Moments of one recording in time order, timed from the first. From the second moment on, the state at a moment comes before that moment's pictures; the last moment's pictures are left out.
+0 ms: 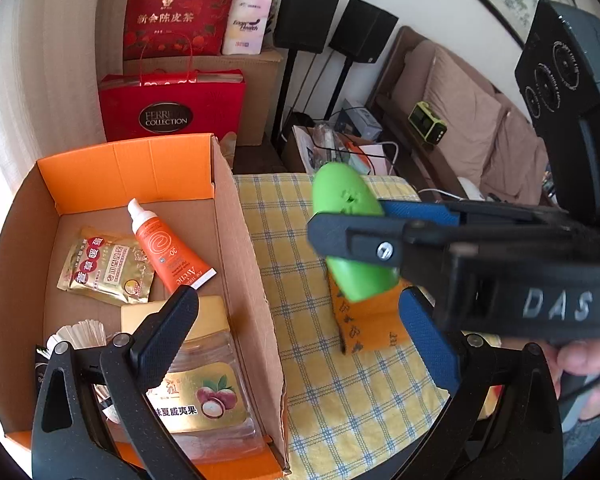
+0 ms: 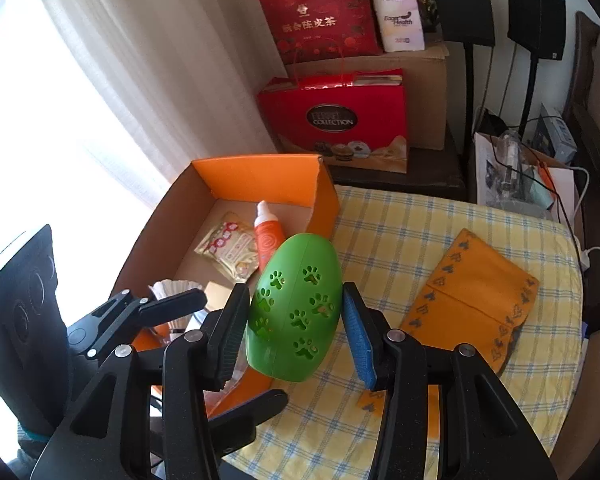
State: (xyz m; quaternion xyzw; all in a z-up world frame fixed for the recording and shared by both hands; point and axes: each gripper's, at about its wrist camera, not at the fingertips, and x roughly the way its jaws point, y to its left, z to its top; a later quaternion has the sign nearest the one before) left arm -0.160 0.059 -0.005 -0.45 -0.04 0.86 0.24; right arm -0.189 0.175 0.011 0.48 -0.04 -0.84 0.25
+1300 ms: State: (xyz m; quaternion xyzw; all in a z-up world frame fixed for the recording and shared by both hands) left arm -0.181 -0.013 -0.017 -0.44 -0.13 0.86 0.22; right arm -0.192 0.231 -0.008 0.47 -0.06 -0.85 0.22
